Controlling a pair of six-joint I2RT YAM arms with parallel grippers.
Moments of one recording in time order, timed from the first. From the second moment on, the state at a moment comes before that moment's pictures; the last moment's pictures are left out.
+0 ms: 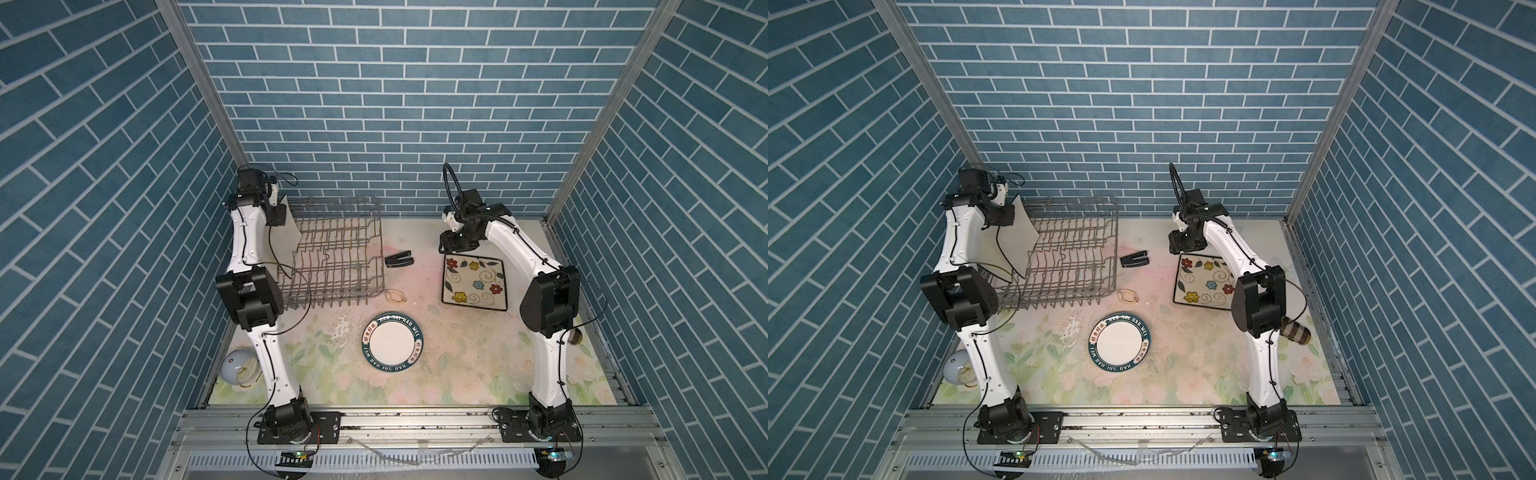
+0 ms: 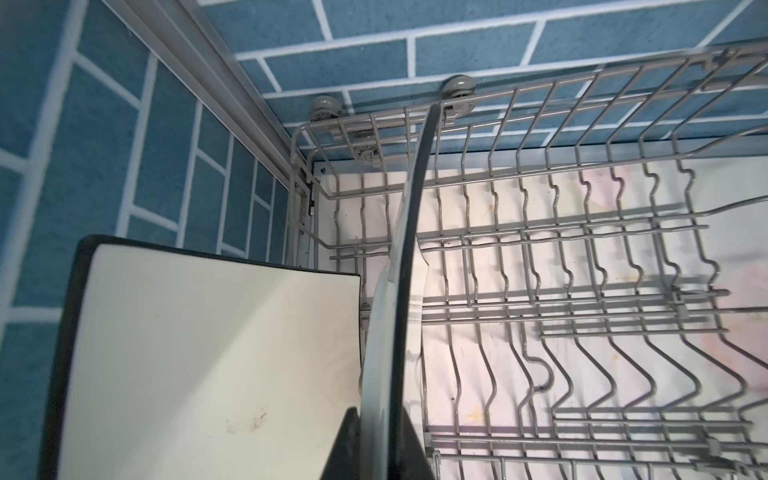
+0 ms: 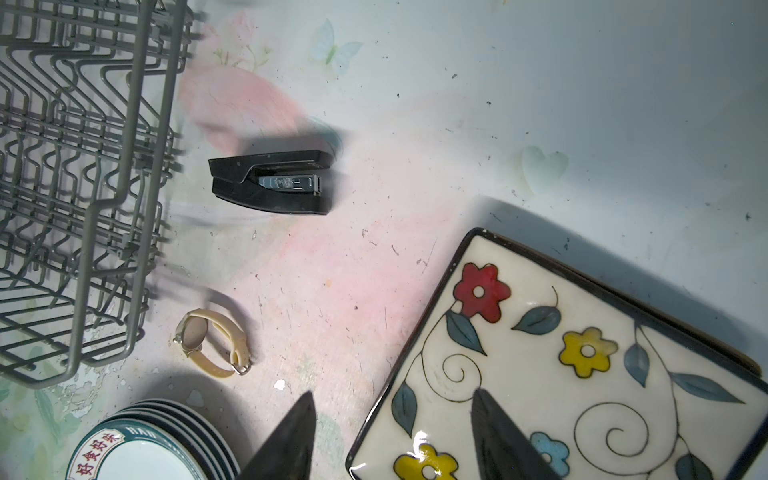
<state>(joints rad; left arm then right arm) 0.25 2.23 2.33 -0.98 0.03 0.25 0.43 2.13 2.07 -1.06 -0.18 0.05</state>
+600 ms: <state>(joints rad) 0.24 2.23 2.36 -1.04 0.00 0.25 0.43 2.11 1.97 -0.99 -0.18 0.05</state>
